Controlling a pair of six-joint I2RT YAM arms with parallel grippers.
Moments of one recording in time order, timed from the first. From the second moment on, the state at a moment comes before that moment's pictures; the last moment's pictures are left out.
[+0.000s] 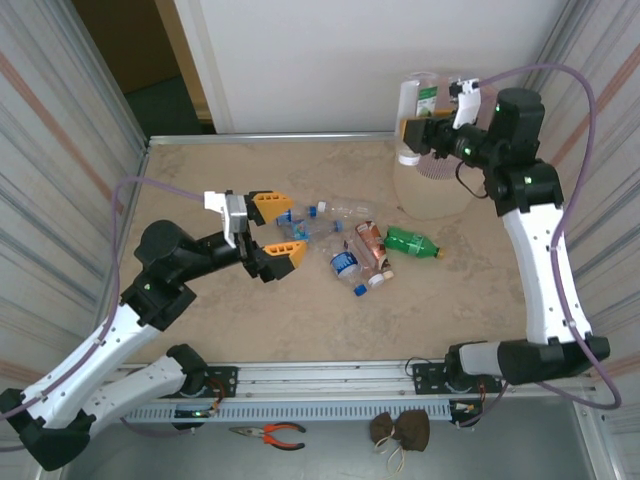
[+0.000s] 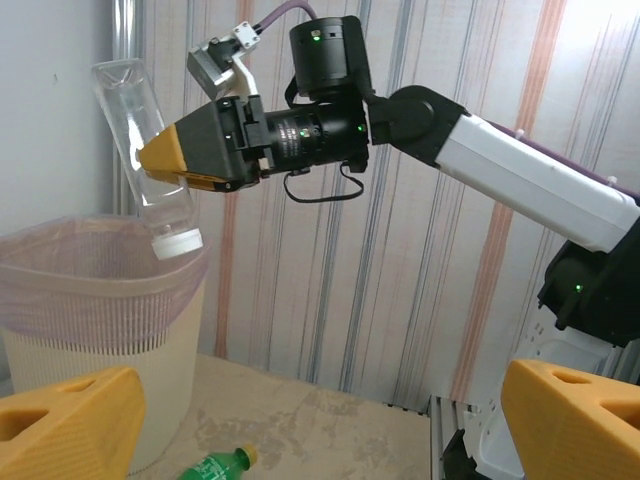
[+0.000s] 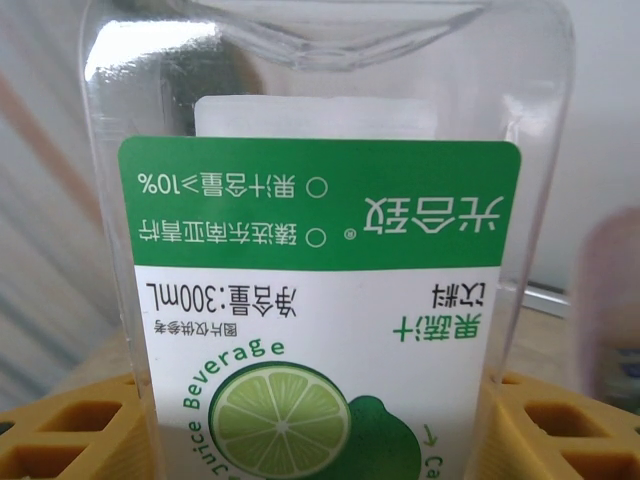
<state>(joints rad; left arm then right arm) -0.73 0.80 0.90 0.14 0.54 -0.23 0.12 1.35 1.71 -0.63 -0.51 0.13</state>
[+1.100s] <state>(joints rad) -0.72 0.79 0.85 0.10 0.49 -0.24 -0.02 2.04 2.26 -1.09 -0.38 -0.17</state>
